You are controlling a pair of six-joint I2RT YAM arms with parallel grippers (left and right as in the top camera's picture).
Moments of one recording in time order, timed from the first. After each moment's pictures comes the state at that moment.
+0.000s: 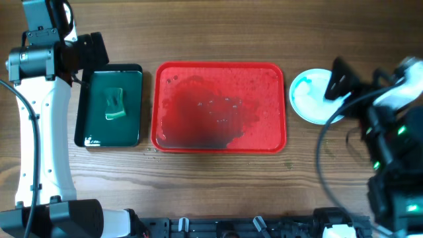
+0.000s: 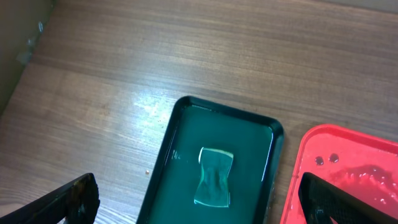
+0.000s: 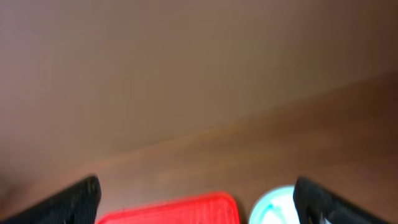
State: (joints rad) left arm 0.13 1.58 1.68 -1.02 -0.19 -0.07; right arm 0.03 0.71 0.96 -0.40 -0.04 0.33
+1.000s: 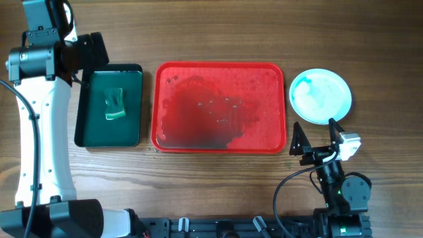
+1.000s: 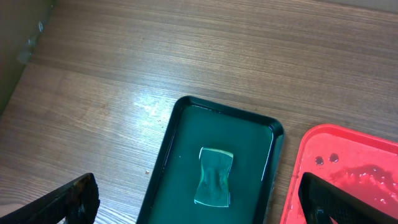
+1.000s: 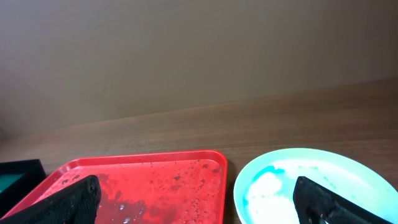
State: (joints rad) left arm 0.13 1.58 1.68 -1.02 -0.19 -0.07; right arm 0.03 0.02 0.01 0.01 -0.14 0.23
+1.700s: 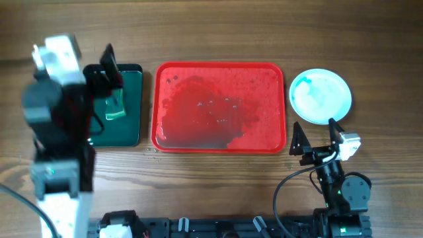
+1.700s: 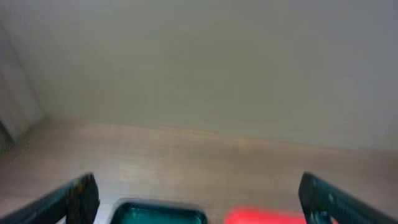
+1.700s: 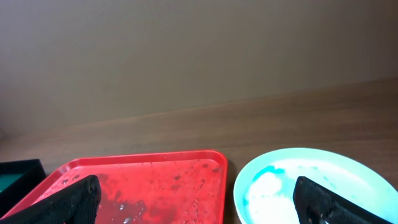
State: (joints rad) left arm 0.07 0.93 0.99 -0.26 0.00 -0.07; right arm 0.03 0.02 0.01 0.01 -0.14 0.23
